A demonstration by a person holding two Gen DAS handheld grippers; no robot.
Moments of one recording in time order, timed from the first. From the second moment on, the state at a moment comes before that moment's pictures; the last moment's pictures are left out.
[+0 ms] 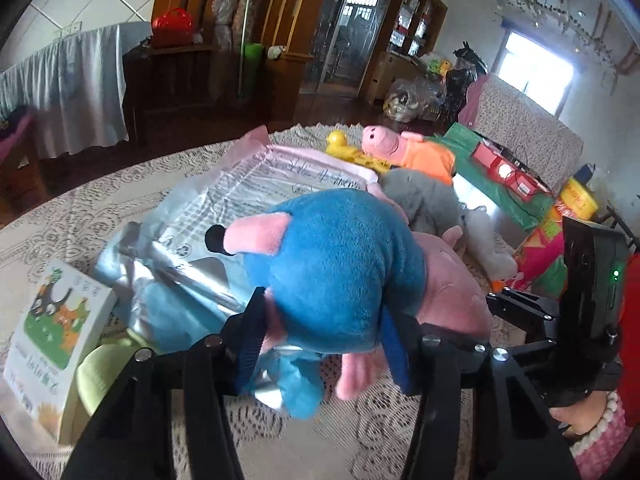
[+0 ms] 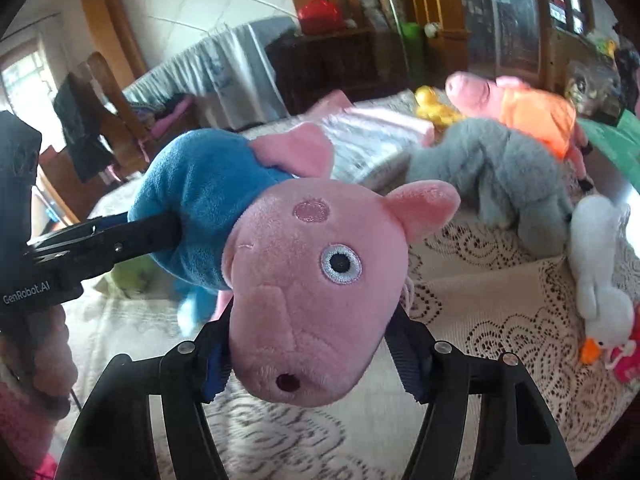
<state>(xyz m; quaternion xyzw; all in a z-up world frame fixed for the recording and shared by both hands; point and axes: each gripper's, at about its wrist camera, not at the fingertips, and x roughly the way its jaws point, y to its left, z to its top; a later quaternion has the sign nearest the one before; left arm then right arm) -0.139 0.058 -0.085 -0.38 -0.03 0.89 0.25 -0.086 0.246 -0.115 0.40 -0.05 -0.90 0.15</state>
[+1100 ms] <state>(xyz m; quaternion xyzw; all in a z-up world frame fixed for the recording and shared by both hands) 0.124 -0.304 -0.051 -0.34 -0.16 0.90 -0.21 0.017 -0.221 -0.100 0.37 0.14 -0.75 0.52</state>
